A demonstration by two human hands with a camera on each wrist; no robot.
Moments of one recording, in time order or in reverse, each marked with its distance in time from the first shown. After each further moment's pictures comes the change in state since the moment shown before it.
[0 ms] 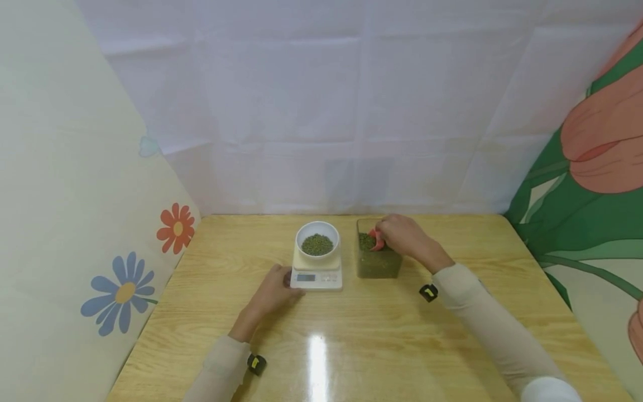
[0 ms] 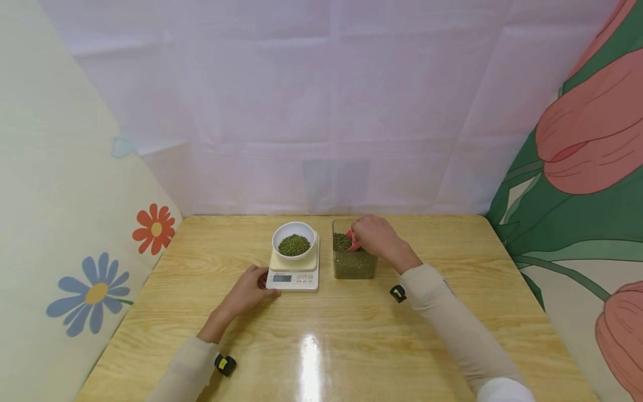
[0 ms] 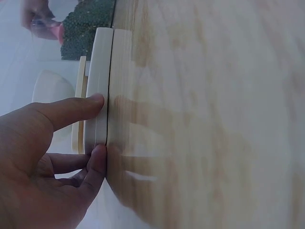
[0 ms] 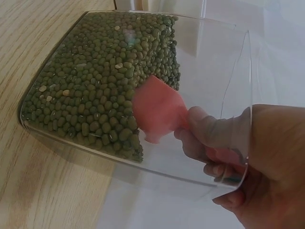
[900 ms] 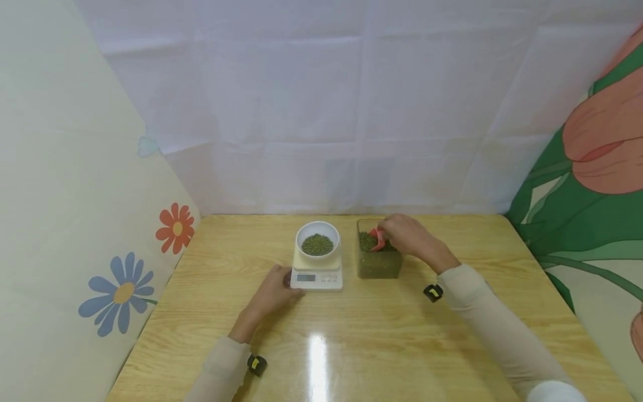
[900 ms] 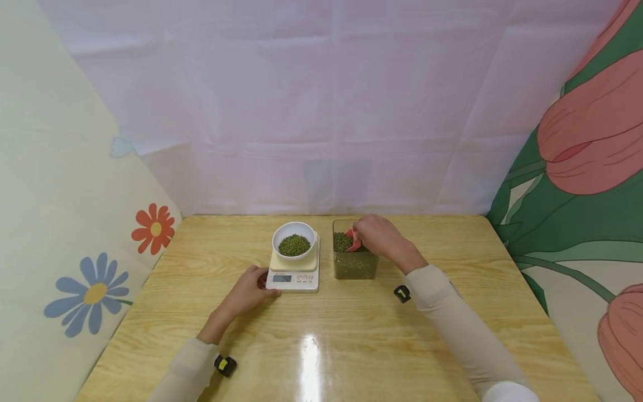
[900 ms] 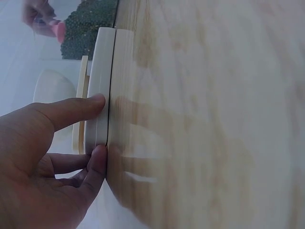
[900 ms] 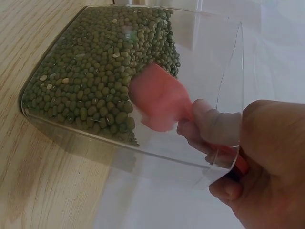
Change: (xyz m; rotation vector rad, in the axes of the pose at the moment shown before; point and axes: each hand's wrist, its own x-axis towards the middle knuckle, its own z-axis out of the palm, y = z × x) left_hand 0.001 -0.001 0.000 -0.013 -0.005 -0.003; right_hand -0.002 0.003 -0.005 0.060 -0.024 -0.003
